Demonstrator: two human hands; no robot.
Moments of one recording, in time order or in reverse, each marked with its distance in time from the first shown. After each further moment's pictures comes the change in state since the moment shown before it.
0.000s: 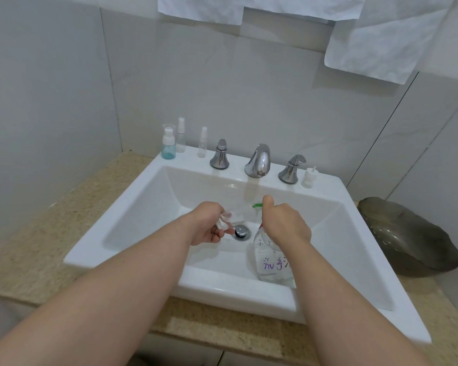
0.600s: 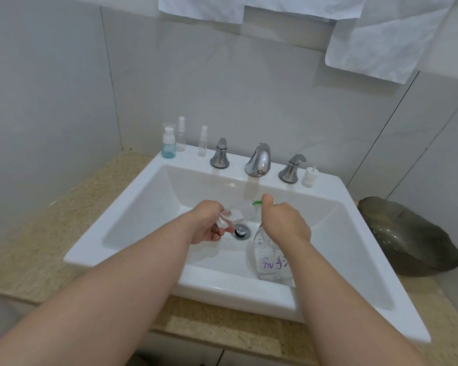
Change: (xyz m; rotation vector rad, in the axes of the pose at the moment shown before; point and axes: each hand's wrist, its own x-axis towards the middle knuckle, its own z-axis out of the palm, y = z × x) left_hand 0.003 0.000 -0.001 -0.002 0.008 0.002; right_hand 0.001 0.000 0.001 0.008 -0.009 0.017
